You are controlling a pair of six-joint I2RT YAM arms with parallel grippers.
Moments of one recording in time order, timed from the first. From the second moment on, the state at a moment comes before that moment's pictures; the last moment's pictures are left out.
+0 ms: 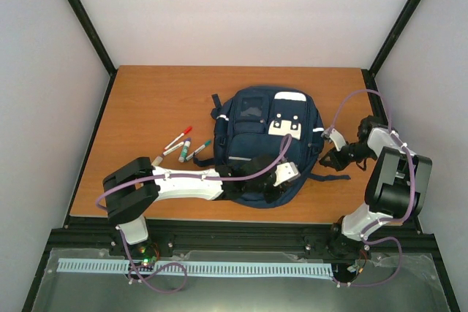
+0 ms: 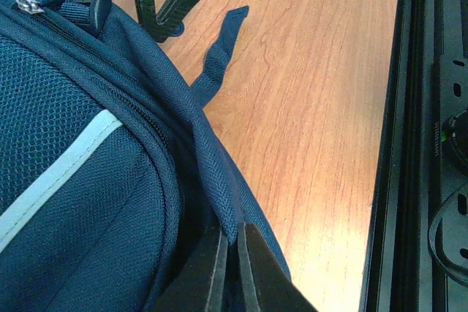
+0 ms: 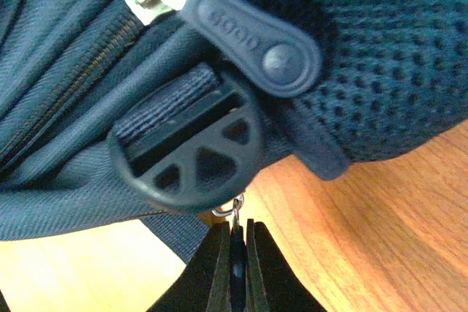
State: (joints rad) left arm -1.20 1.73 1.03 0.08 0.07 -0.04; right arm -0.31 1.61 0.95 -0.92 -0.62 -1.00
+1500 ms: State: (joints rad) left arm -0.60 1.62 1.33 -0.55 -0.36 -0.46; right arm -0.42 1.14 1.09 -1.01 -0.85 -0.89
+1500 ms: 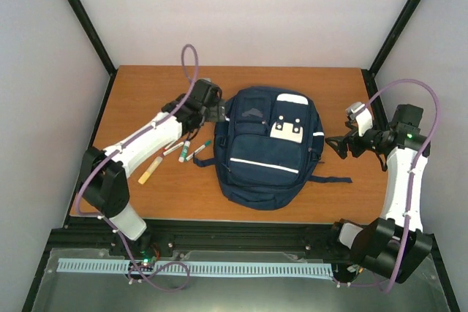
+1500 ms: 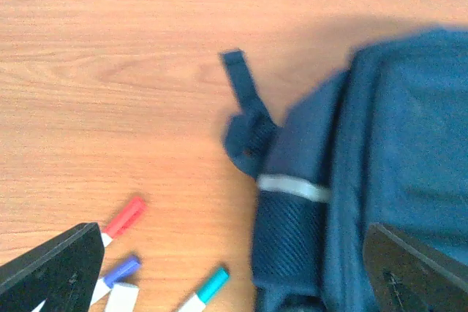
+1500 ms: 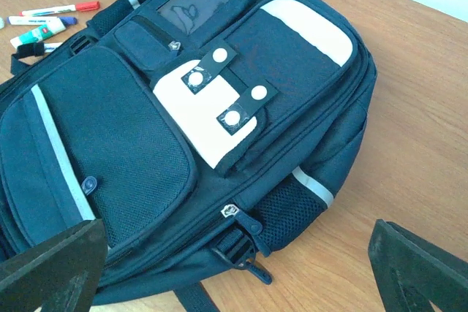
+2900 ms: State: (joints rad) left arm -0.62 2.30 2.10 -0.58 0.02 -0.47; right arm -0.38 1.38 1.07 -0.98 -0.81 -0.80
